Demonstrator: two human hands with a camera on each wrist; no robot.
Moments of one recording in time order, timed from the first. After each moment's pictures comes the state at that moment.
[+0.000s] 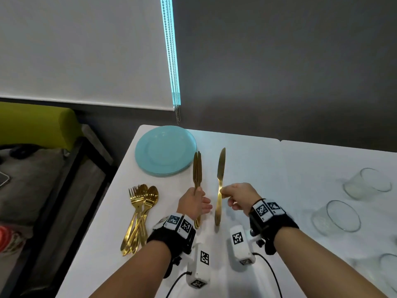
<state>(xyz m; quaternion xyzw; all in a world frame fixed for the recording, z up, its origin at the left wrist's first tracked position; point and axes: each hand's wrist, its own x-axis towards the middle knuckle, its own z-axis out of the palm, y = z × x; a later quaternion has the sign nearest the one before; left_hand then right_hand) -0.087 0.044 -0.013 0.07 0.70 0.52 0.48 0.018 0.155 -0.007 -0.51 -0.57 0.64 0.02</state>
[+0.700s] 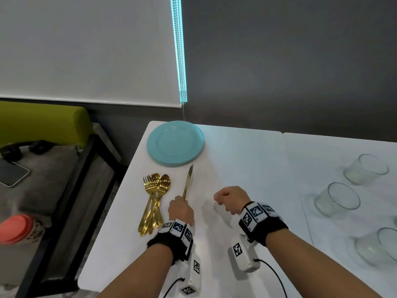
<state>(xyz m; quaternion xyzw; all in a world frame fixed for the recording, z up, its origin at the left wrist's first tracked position) -0.094 -0.033 -0.059 0.21 0.93 0.16 0.27 0.017 0.078 0.000 -0.48 -0.71 0.51 -0.04</state>
